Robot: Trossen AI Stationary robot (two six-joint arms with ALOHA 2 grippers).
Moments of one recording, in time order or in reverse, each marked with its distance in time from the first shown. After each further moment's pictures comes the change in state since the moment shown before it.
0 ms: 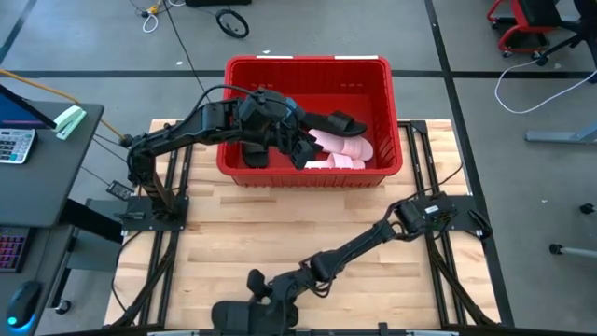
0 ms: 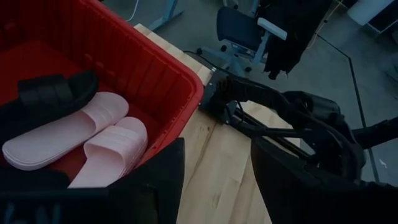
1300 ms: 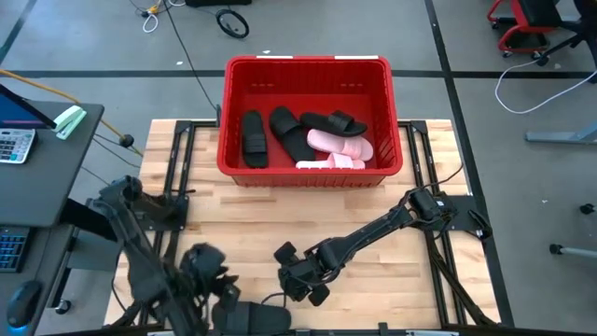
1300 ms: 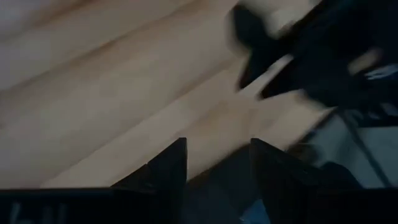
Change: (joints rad) left arm -1.057 -0.020 -0.350 -0.578 -0.582 -1.414; right arm -0.028 -0.164 0.000 -0.826 0.108 0.349
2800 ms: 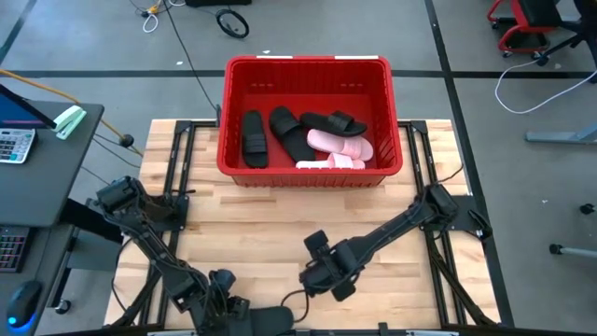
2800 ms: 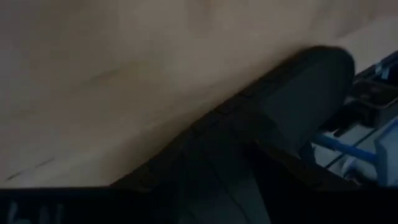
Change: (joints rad) left arm -0.029 -0.001 -0.730 1.066 0.324 -0.261; right arm 0.059 -0.127 0.000 -0.468 0.132 0.288
